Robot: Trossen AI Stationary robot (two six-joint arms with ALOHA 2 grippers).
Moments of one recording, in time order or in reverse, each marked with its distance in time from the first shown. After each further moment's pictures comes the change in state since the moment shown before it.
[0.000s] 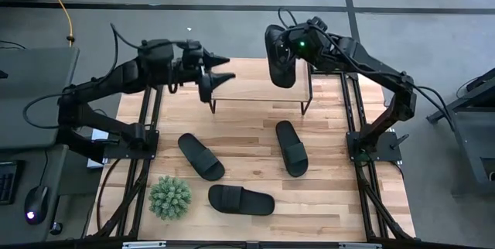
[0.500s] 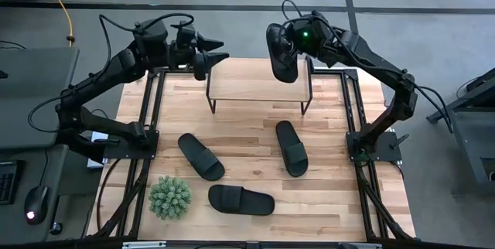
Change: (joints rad) left arm 0.228 -0.005 -0.001 0.042 0.221 -0.106; right arm -0.079 0.001 0.000 0.008 -0.124 -0.029
